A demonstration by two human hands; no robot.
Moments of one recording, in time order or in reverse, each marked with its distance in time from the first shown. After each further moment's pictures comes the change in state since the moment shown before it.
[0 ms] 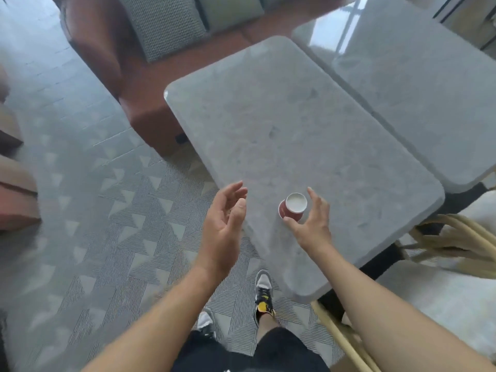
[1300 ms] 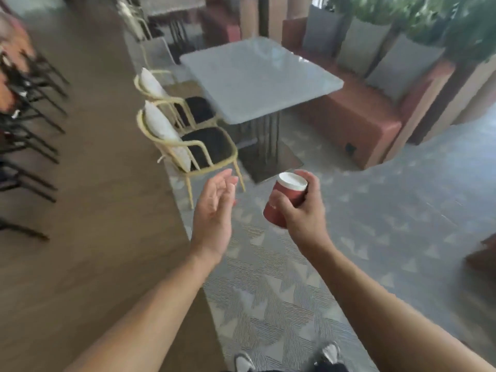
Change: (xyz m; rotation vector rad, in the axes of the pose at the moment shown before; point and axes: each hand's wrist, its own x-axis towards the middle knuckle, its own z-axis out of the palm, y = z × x) left_hand -0.626 0.014 -0.177 0.001 1.768 0.156; right_hand -0.596 -0.153 0.164 0.265 -1.494 -0.889
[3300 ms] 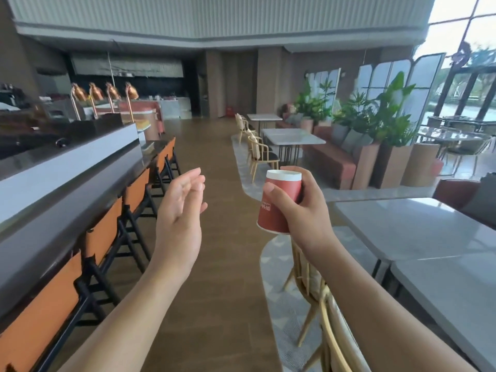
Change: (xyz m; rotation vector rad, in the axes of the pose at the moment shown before) left_hand 0.815 0.020 -0.804 0.050 0.420 0.410; right_hand 0.505 -0.244 1.032 0.199 -0.430 -0.375
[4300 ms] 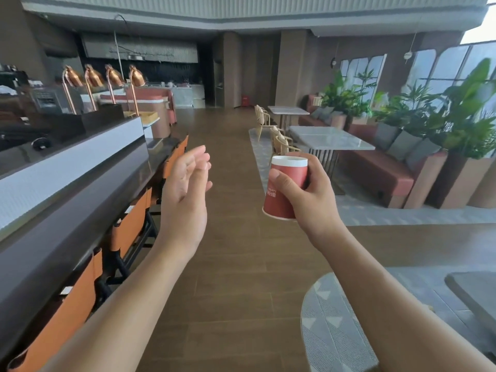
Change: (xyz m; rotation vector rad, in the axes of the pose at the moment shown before) left_hand 0.595 -0.393 -0.039 -0.002 0.031 0.051; right_hand 0.583 0.320 0.290 -0.015 -0.034 -0.009
